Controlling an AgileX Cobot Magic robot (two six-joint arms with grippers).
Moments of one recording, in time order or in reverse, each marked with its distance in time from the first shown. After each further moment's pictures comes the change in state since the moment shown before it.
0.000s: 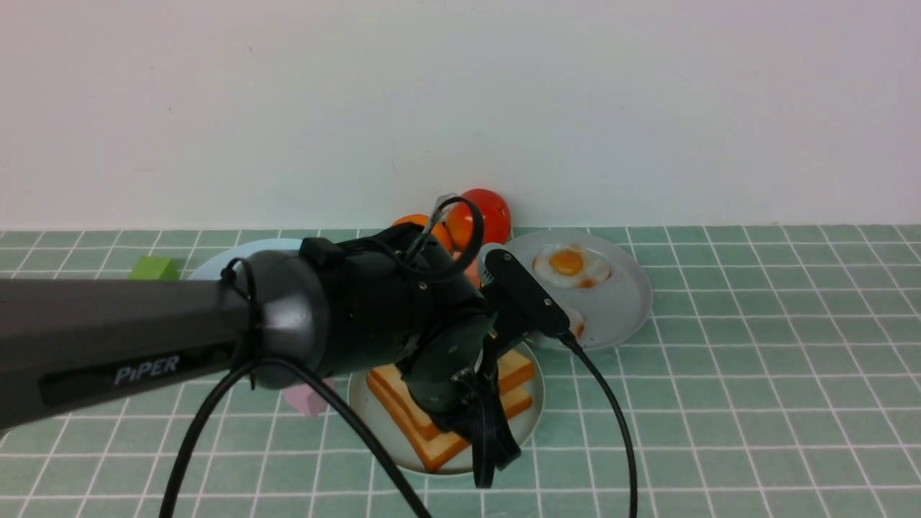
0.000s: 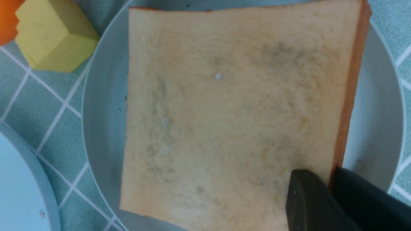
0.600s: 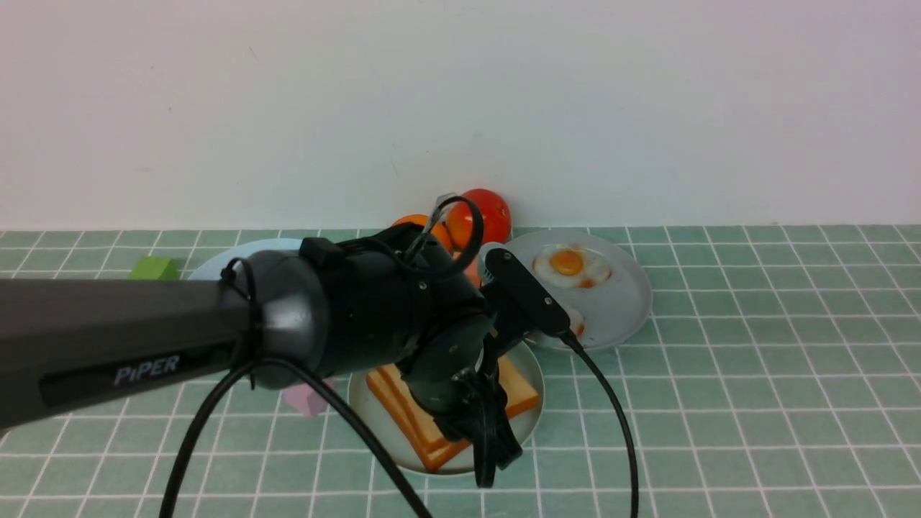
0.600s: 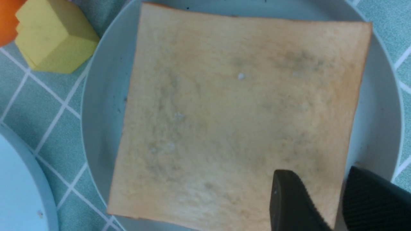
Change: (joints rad) right arm 0.000 0.000 0.000 0.021 0.002 0.000; left arm 0.000 0.000 0.000 -0.003 -0.003 -0.007
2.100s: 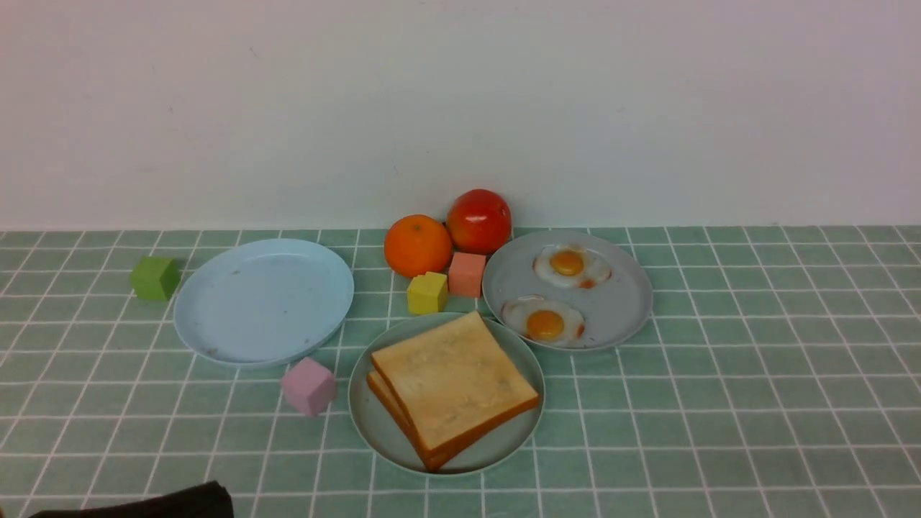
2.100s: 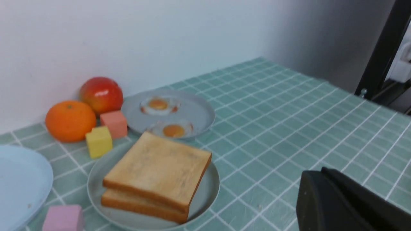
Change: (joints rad) right arm 0.000 -0.487 0.606 -0.236 -0.342 0.494; left arm -0.040 -1.504 1.029 -0.158 -0.556 -0.226
